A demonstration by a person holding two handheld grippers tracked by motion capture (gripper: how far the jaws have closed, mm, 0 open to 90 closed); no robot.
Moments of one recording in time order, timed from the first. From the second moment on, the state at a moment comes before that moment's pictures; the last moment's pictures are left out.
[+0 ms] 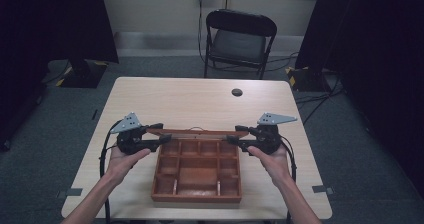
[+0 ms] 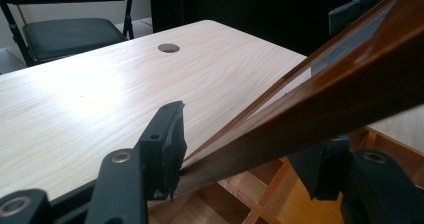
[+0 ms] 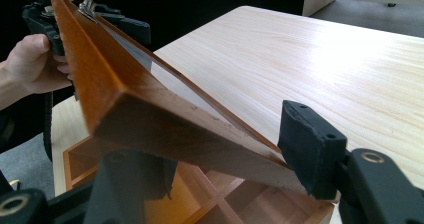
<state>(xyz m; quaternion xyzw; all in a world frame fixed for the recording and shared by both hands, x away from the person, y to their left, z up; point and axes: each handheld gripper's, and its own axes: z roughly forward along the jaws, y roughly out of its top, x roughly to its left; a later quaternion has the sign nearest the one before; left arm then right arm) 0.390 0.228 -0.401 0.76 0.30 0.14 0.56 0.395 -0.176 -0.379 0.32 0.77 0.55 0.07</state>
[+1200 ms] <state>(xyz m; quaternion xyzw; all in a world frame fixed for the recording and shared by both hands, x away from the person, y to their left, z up) 0.413 0.228 -0.408 0.76 0.31 0.14 0.55 0.420 -0.173 -0.395 0.34 0.77 0.54 0.08</state>
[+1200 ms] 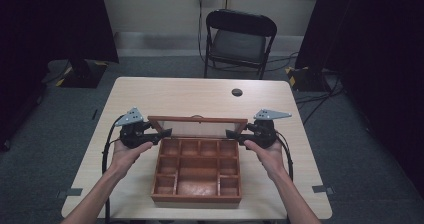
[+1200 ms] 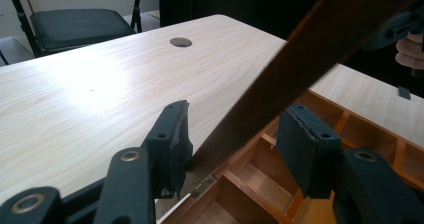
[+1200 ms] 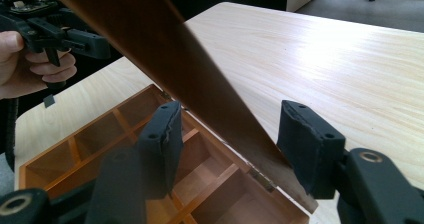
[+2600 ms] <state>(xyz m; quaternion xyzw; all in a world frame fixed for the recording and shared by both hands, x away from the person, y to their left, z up) 0.437 0.227 -0.425 0.75 0.34 0.13 0.55 0.450 -0.168 -0.420 0.35 0.76 0.54 0.08</state>
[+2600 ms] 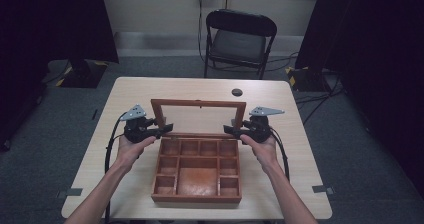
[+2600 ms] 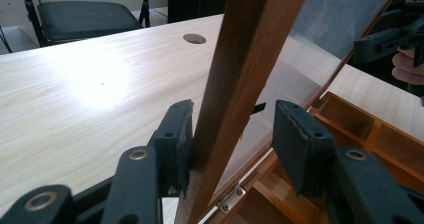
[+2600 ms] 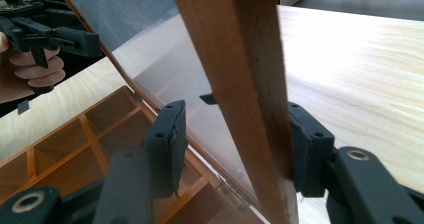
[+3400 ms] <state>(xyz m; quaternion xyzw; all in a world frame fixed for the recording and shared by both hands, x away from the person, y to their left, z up) 0.447 0.225 -0.432 0.75 0.36 0.14 0.55 0.464 -0.163 -0.420 0.36 0.76 0.54 0.08</state>
